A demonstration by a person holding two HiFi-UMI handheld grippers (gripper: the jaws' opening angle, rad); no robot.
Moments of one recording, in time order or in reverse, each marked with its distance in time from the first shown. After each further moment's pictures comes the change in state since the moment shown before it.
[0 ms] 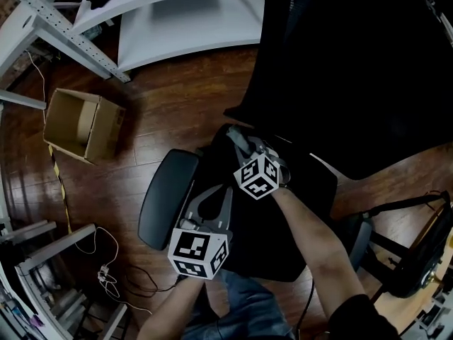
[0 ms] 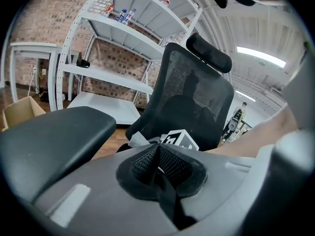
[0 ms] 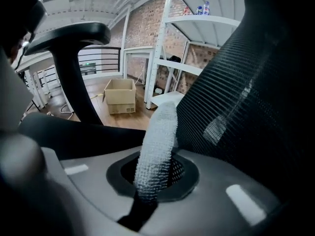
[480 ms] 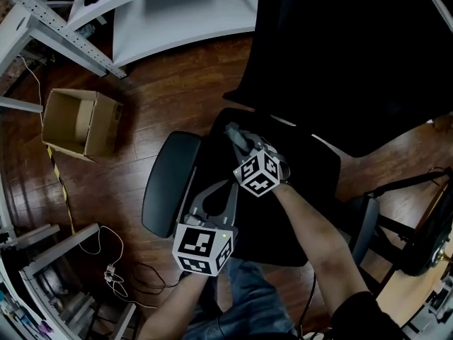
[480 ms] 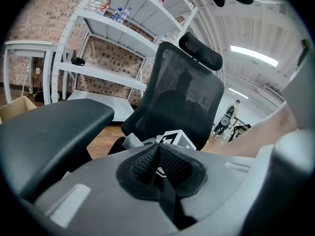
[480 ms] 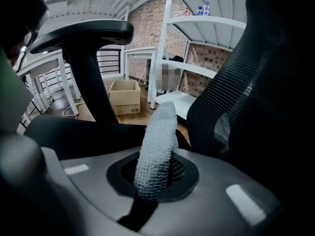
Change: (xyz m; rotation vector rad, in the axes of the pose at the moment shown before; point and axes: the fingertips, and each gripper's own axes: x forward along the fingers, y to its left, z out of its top) left arm -0.022 -0.011 -0.026 0.035 0.034 -0.063; right arm -0.013 0.046 -0.007 0.032 -0.002 0.026
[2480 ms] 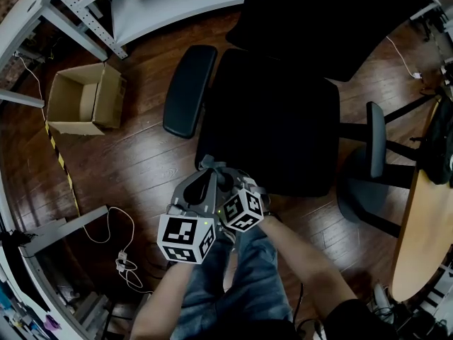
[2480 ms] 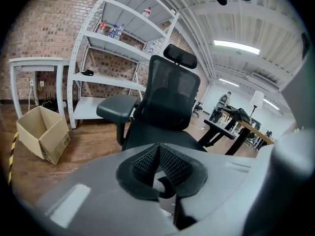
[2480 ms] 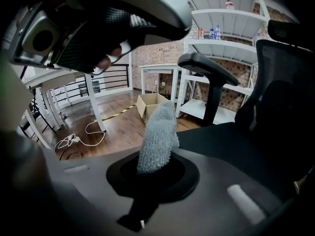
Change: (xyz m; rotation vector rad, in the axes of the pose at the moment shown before) left arm -0.209 0.014 -0.115 0.132 0.022 -0.008; right arm -0.109 0.342 0.012 0.100 -0.140 0.047
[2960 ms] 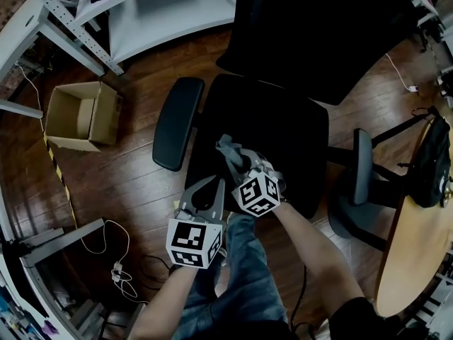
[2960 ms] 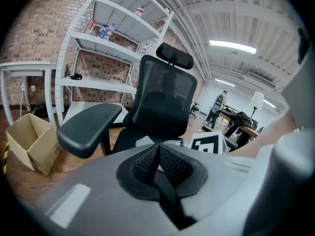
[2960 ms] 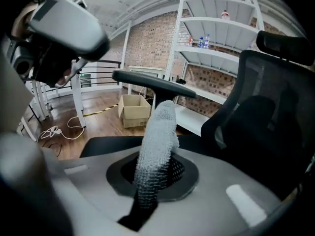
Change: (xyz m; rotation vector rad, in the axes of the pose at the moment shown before) left arm 0.057 -0.036 0.052 0.033 -0.014 -0.042; right arm -0.033 -0.166 0.021 -0.072 -0.005 -0.147
